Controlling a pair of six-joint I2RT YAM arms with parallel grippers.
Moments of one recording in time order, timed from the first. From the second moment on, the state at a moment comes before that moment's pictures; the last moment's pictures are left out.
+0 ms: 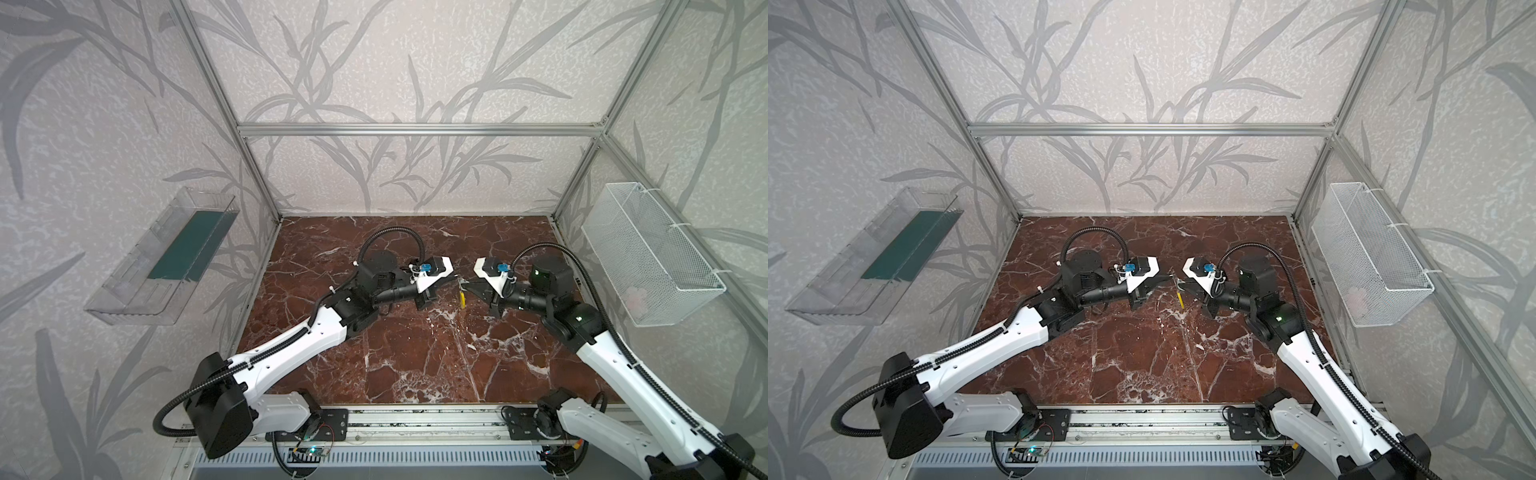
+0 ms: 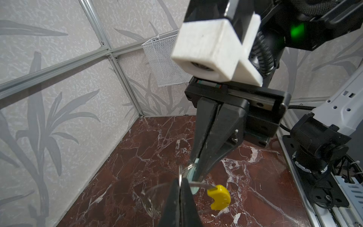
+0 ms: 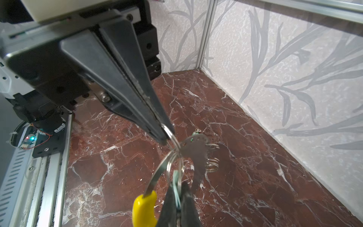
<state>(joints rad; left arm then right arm) -0.78 1.28 1.01 0.13 0.48 0.32 0.44 0.96 0.90 -0.34 -0.62 -0.39</state>
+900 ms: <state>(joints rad) -0.78 1.28 1.00 0.06 0.48 0.34 0.53 1.03 0.96 -0.45 -0.46 -0.55</state>
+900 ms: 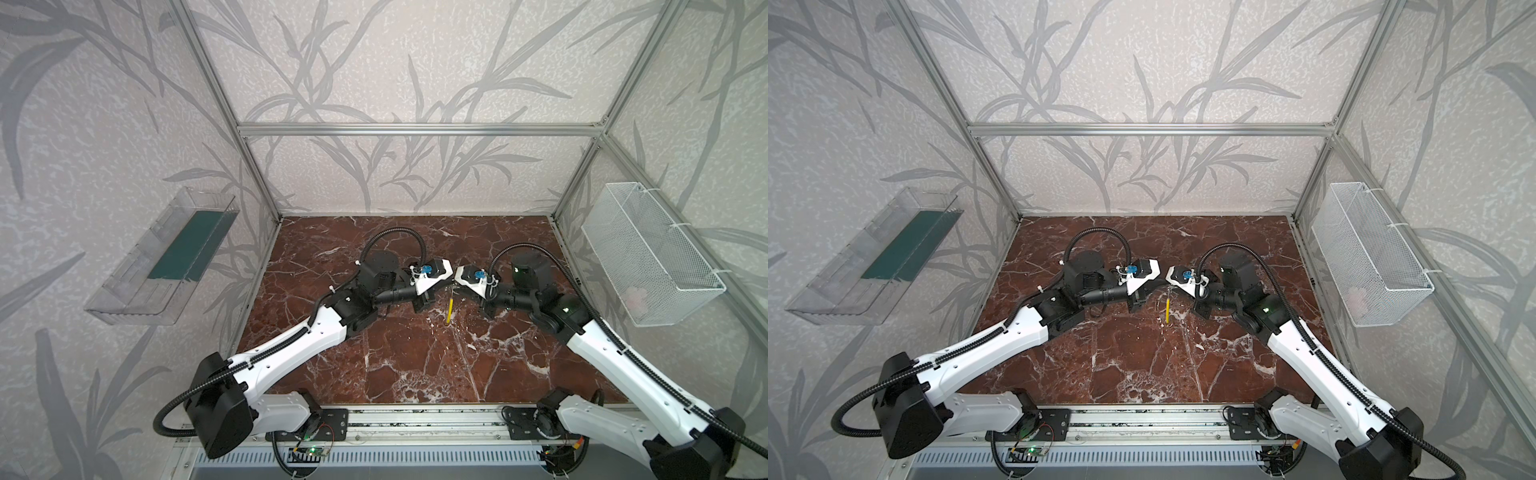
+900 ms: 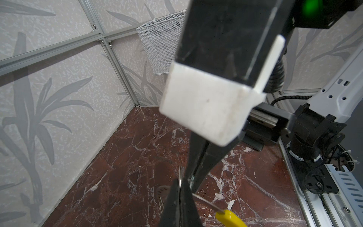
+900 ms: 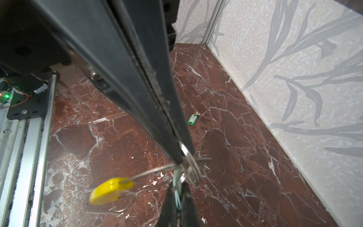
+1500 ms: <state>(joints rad) -0.78 1.28 1.00 -0.03 0.46 0.41 0.62 1.03 0.99 -0.51 -0.28 -0.65</state>
